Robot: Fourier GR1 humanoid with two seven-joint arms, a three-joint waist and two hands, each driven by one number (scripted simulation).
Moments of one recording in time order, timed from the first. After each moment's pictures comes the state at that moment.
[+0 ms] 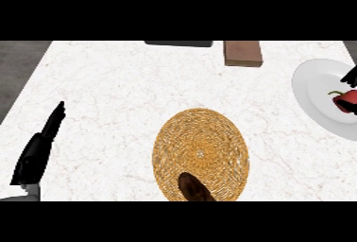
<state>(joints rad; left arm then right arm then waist) 0.01 0.28 0.10 -1.46 -0.21 -0.01 -0.14 -0.89 -0.76 -0.22 -0.12 0.62 0.18 -0.74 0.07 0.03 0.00</state>
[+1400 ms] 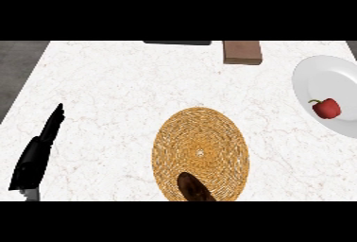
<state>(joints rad) 0.04 0.27 0.10 -1.51 -0.21 -0.01 -0.14 -0.79 -0.98 -0.63 -0.05 0.21 0.44 -0.69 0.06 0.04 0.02</state>
